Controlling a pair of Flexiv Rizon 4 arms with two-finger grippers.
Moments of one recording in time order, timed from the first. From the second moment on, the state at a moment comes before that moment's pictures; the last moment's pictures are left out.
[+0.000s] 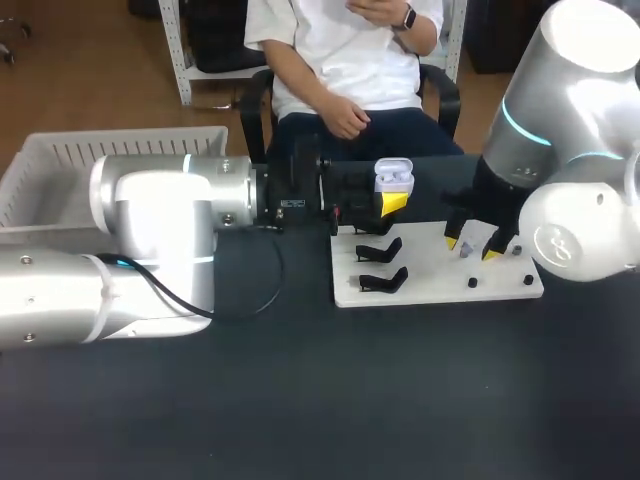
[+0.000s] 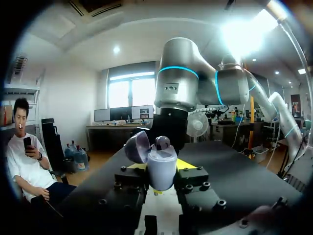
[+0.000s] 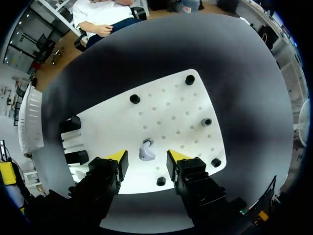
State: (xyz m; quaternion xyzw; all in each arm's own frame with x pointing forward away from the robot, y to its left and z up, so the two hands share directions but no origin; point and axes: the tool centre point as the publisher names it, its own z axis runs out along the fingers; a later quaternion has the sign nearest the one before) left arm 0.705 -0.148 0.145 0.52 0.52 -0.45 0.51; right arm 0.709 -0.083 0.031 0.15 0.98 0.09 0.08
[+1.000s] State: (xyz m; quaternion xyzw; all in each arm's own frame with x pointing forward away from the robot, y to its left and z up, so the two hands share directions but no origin) left arm 0.705 -0.148 0.145 0.52 0.52 -0.45 0.51; right arm 0.711 -0.079 0.026 0.15 0.98 0.09 0.08
